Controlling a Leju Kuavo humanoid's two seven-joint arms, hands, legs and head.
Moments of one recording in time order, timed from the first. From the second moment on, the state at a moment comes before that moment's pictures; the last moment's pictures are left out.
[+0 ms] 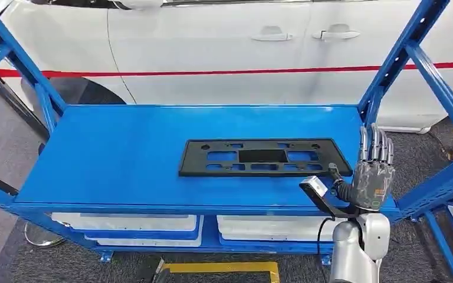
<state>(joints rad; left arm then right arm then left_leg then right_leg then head) -0.20 -0.24 0.83 -0.22 -1.03 -0.08 -0.42 -0.33 0.34 -0.59 -1.36 1.29 -0.70 -0.65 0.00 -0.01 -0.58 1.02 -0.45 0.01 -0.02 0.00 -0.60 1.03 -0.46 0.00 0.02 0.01</state>
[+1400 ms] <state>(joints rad) -0.18 -0.23 0.83 -0.22 -0.99 -0.07 -0.43 -0.17 0.33 -0.55 -1.45 1.29 -0.70 -0.63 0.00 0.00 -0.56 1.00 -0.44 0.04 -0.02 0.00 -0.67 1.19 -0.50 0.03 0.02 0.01</state>
